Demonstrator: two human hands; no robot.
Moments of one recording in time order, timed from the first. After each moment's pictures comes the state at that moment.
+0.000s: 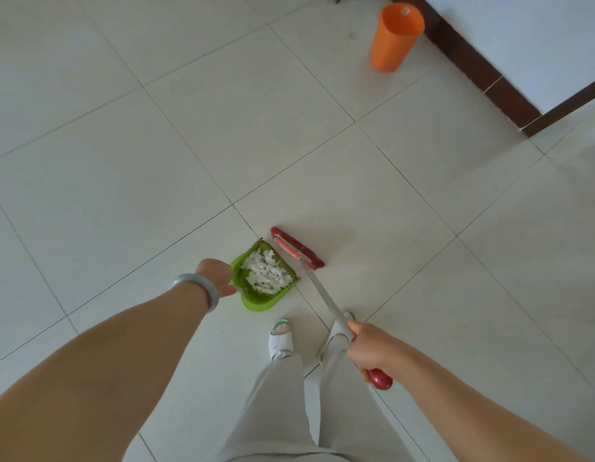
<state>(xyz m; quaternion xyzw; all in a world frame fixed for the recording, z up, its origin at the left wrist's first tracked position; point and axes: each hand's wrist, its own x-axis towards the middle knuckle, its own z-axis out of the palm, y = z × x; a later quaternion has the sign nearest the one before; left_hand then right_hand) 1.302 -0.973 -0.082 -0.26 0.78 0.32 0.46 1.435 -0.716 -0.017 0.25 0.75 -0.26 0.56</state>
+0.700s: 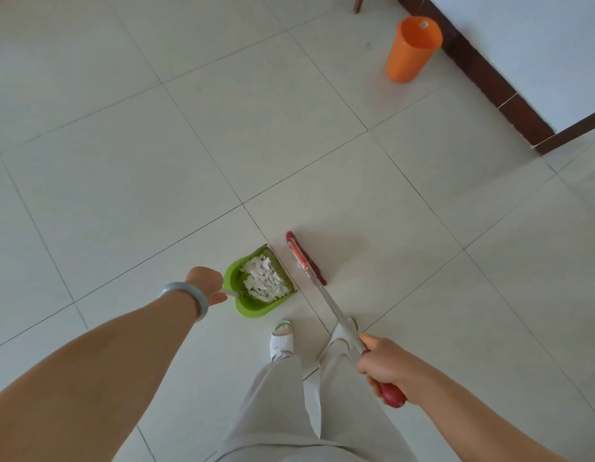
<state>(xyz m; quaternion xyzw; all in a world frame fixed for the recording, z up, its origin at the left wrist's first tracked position) 1.316 -1.004 -0.091 -0.45 0.68 0.47 0.34 1.451 -0.710 0.002 0.31 0.70 -0.35 0.55</state>
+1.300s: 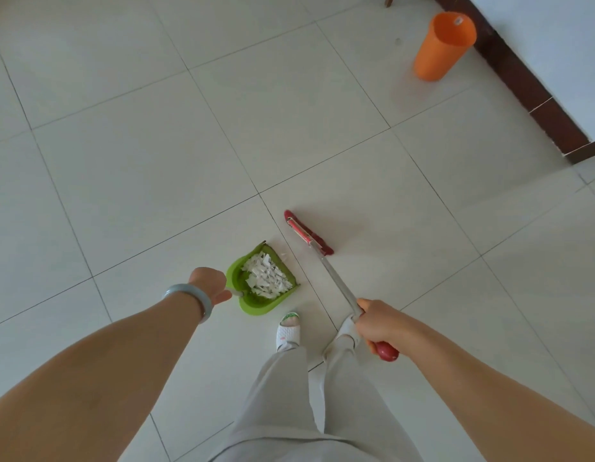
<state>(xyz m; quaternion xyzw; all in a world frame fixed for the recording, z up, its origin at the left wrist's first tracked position) 1.354 -1.029 -0.068 -0.09 0.88 0.05 0.46 1.402 -0.729 -0.022 0.20 0.78 -0.22 0.55</state>
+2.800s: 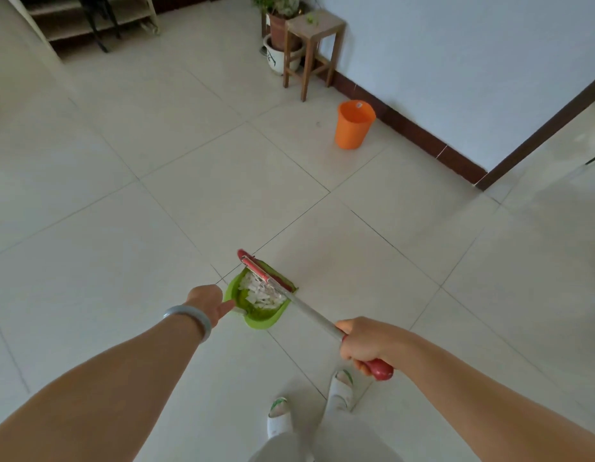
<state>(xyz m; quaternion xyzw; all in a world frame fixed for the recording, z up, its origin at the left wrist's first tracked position) 1.226 -0.962 -0.014 0.13 0.94 -0.06 0.32 1.340 -0.696 0.067 0.20 0.78 -0.30 0.51</state>
